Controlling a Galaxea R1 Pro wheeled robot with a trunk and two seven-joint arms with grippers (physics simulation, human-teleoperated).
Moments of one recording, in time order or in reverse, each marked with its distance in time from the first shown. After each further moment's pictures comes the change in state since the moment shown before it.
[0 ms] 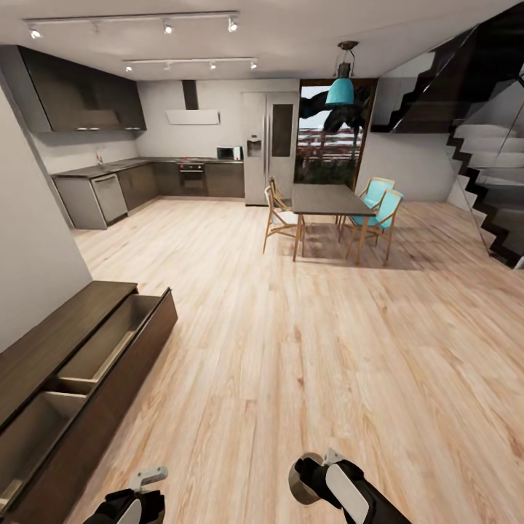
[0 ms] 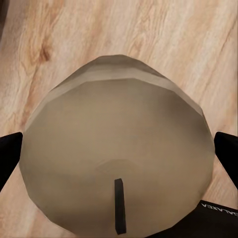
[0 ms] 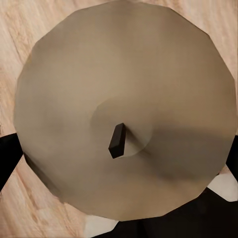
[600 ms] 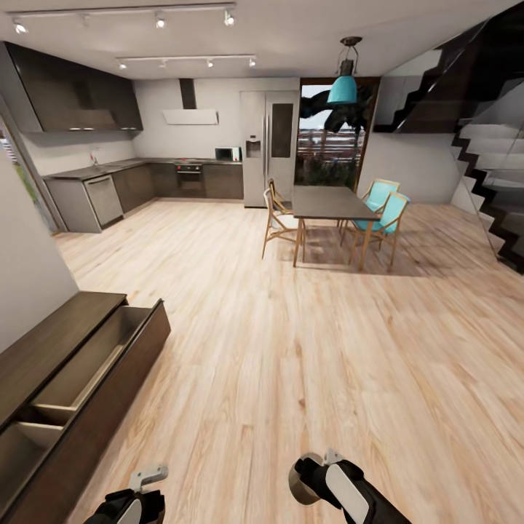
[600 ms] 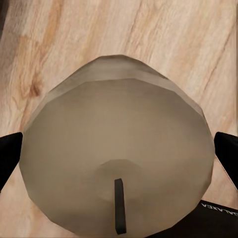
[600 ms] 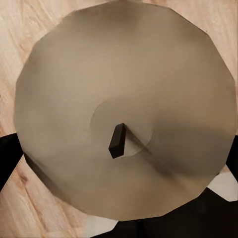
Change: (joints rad) left arm 0.000 0.000 -0.001 0.000 0.000 0.000 0.000; right arm 0.000 0.000 0.001 0.000 0.000 0.001 -0.001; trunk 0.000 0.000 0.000
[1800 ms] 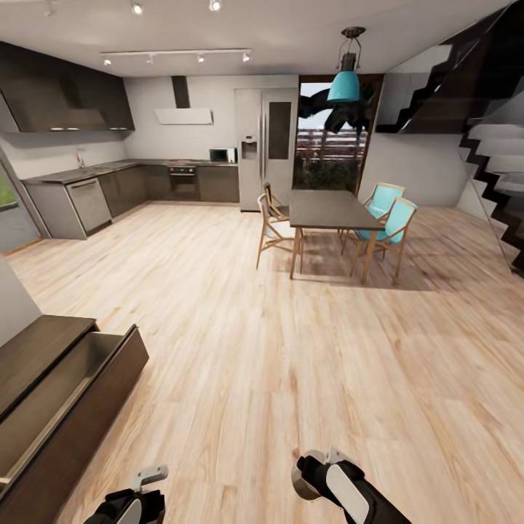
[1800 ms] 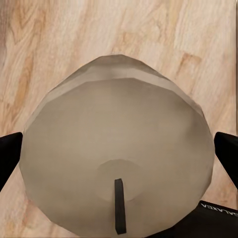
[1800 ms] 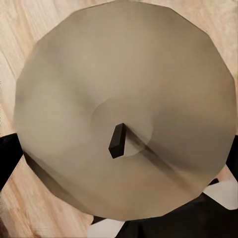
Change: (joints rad) left arm 0.000 0.000 0.000 0.000 -0.001 -0.001 0.000; right arm 0.000 -0.001 0.000 0.003 0.001 -0.042 -0.004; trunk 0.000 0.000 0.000
